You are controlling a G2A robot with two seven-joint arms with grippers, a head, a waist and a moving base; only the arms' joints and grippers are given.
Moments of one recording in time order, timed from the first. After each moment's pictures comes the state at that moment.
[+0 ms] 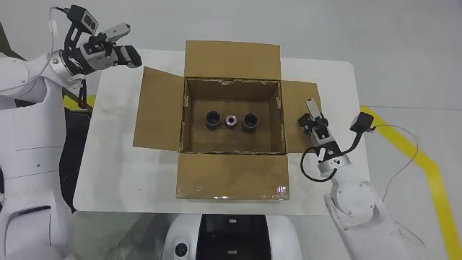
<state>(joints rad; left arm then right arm) 0.89 -0.96 -1.67 -1.30 -0.41 -0.01 -1.30 -1.63 -1.22 1.30 -1.92 -0.02 -0.06 -0.02</state>
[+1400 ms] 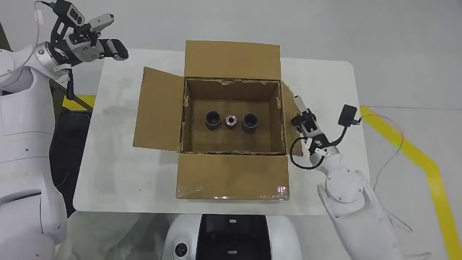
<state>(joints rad) 0.78 -0.93 -1.65 -1.11 -0.42 -0.05 -1.34 -1.54 -1.25 1.27 -1.86 -0.05 0.07 0.04</state>
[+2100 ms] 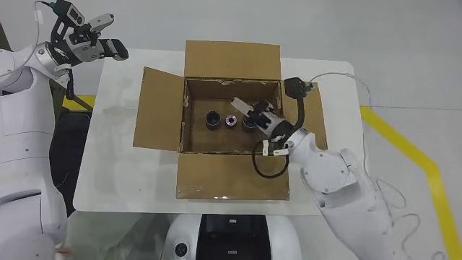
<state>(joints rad) 0.78 -0.93 -1.65 -1.11 -0.42 -0.05 -1.34 -1.27 -1.26 1.04 -1.99 -0.35 0.29 0.48</state>
